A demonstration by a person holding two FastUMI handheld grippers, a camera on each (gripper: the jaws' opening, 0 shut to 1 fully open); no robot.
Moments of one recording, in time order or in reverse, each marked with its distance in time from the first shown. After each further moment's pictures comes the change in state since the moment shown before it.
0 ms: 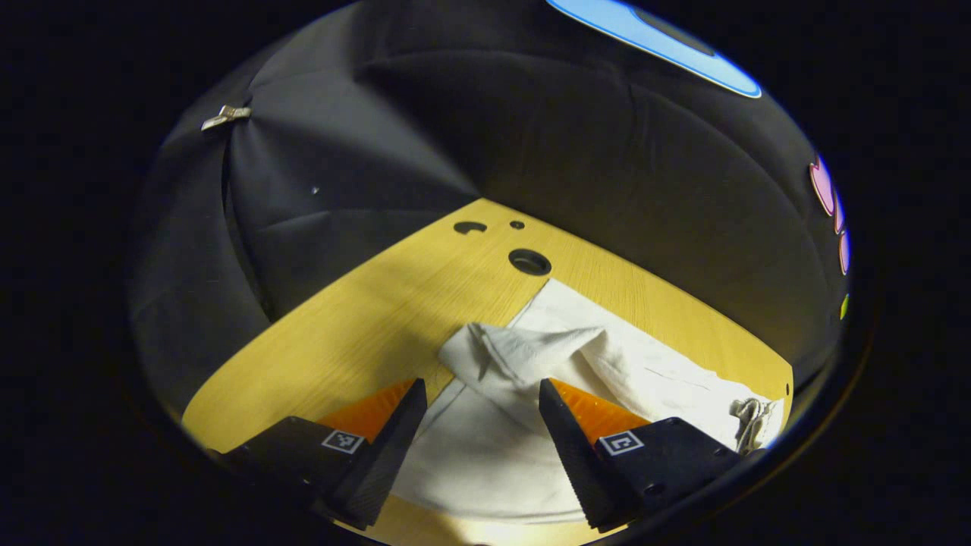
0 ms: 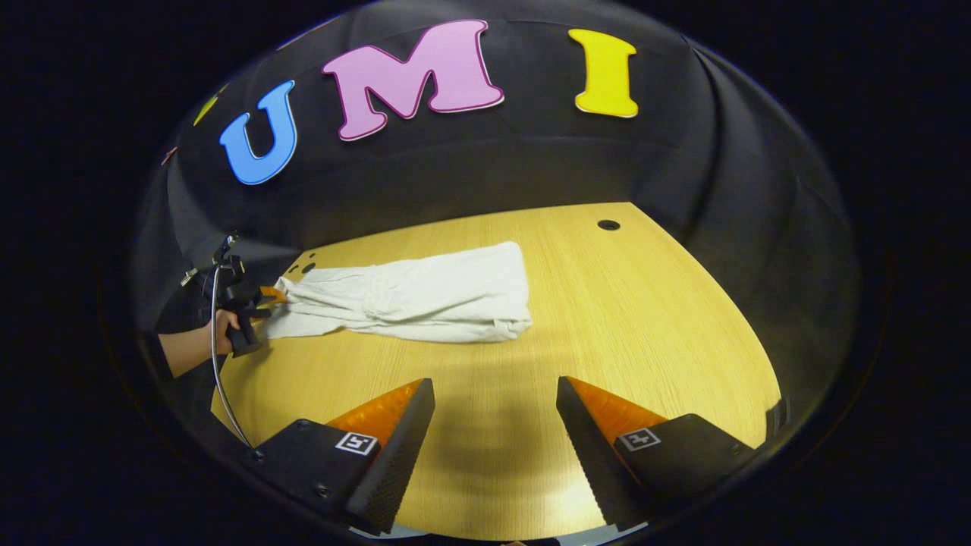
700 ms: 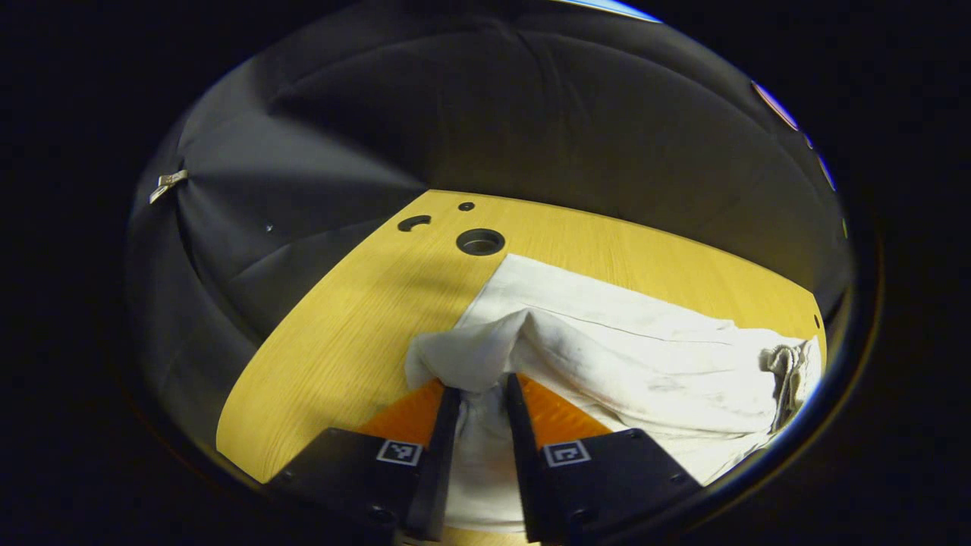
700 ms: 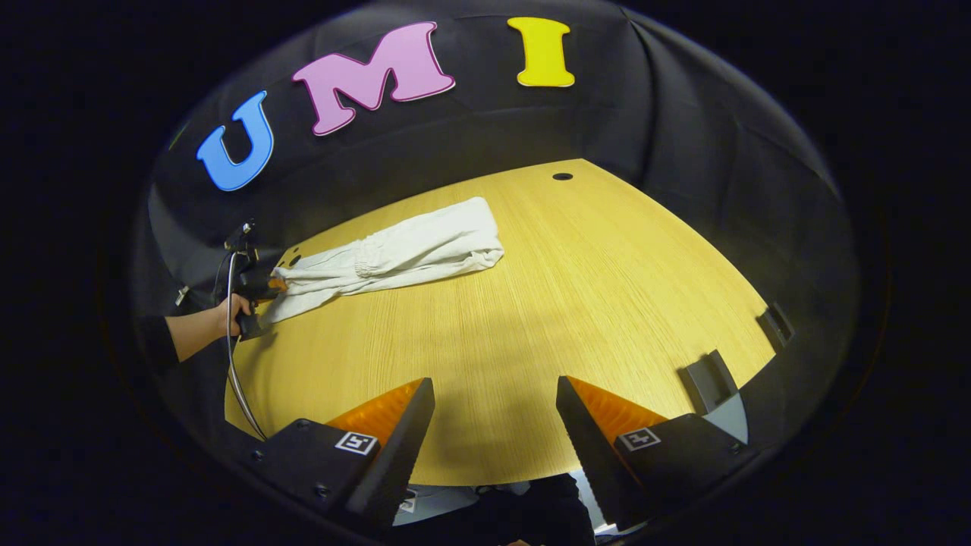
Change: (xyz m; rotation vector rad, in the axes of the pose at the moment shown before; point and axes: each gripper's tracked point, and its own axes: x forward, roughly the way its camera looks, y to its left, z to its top) left arm 0.015 -0.033 -0.020 0.256 0.078 -0.018; right arm -0.060 -0.003 -0.070 0.148 0.065 -0.082
